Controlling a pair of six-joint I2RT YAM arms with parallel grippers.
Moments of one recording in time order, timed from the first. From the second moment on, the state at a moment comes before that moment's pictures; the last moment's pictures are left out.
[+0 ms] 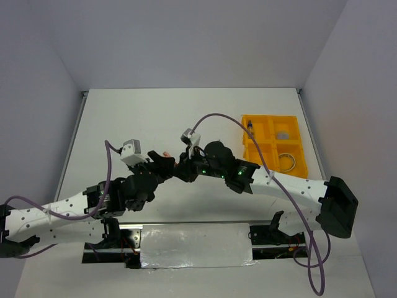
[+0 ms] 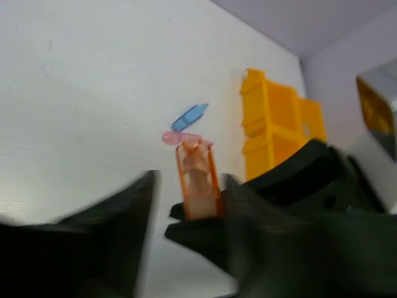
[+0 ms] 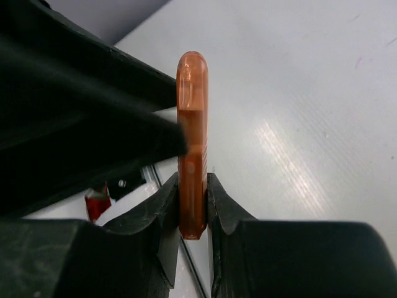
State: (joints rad) left arm -1.22 0.82 0.82 -0.45 -1.00 -1.10; right arm 1.02 1.31 0.92 0.08 -0.20 0.35
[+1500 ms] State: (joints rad) left arm -1.25 0.61 0.90 -1.06 -0.94 -0.90; right arm 0.14 1.15 0.64 -0.33 0.12 0.46
